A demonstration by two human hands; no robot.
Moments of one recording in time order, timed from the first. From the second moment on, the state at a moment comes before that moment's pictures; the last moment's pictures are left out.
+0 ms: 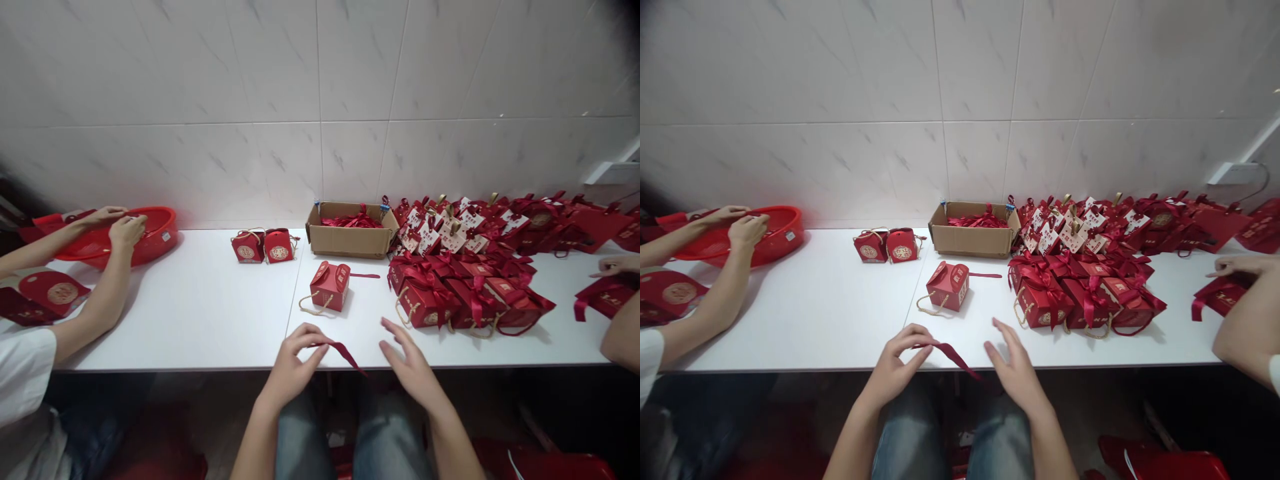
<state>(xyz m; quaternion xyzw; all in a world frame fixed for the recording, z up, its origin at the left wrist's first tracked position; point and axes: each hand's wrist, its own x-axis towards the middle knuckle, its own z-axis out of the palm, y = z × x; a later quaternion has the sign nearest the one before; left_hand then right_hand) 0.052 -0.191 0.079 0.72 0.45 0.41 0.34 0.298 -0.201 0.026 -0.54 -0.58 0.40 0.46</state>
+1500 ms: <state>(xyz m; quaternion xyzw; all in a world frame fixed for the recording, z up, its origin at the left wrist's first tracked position) 0.081 -0.162 0.067 0.77 0.49 0.35 0.20 0.252 -0.171 0.062 -0.47 -0.53 0.53 0.47</state>
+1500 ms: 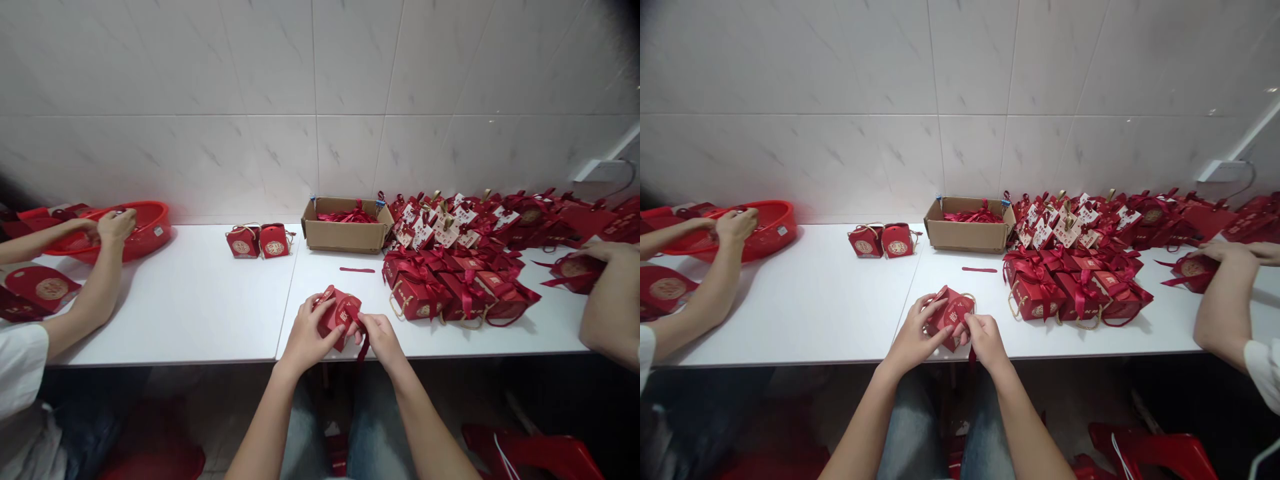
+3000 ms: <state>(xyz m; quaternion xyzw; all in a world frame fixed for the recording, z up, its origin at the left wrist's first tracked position) 0.094 -0.157 0.081 0.78 0.49 0.36 0.15 0.252 -0.161 0.076 -0.53 -0.58 0.50 0.36</state>
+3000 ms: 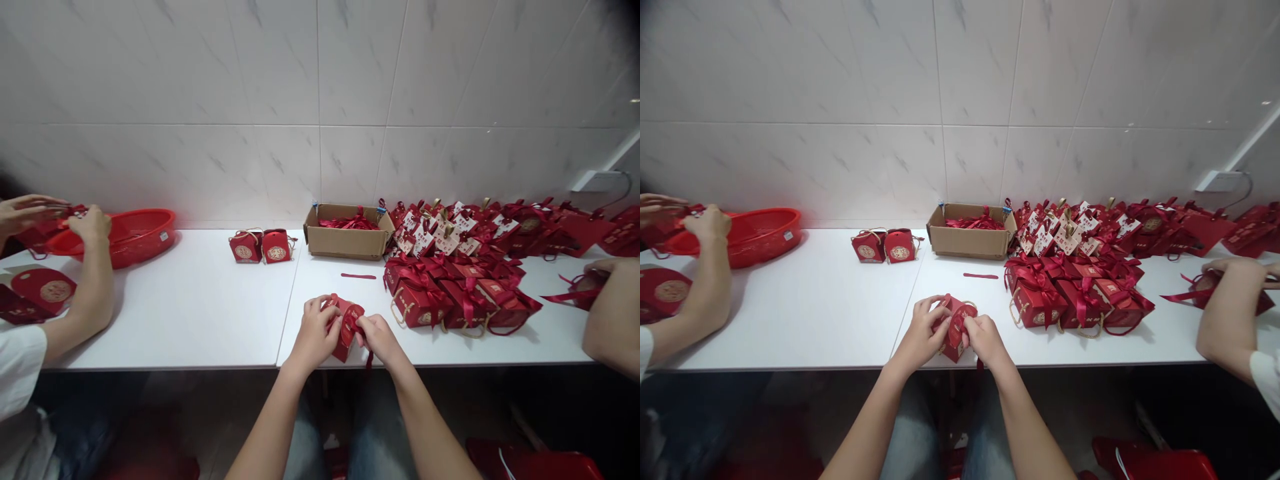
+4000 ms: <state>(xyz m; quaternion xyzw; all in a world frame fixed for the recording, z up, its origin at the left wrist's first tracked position) 0.061 -0.140 0.085 0.62 0.57 0.45 0.29 0.248 -0.129 0.114 -0.45 -0.64 0.38 0.49</state>
